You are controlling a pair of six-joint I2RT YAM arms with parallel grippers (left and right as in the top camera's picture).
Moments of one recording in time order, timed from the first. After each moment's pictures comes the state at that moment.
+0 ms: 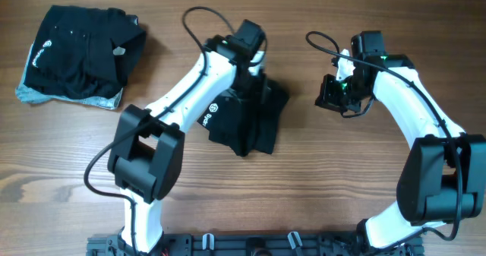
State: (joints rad) left arm -0.56 2.06 1.66 -0.94 0.29 -0.33; right arm 0.05 1.77 1.22 -0.86 -0.38 0.24
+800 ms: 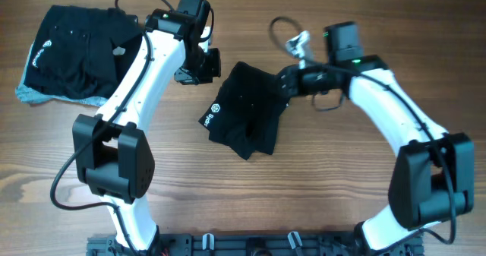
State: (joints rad) left arm -0.31 1.98 1.75 -1.18 0.16 -0.34; right arm 0.25 1.77 1.23 -0.61 -0.80 0.16
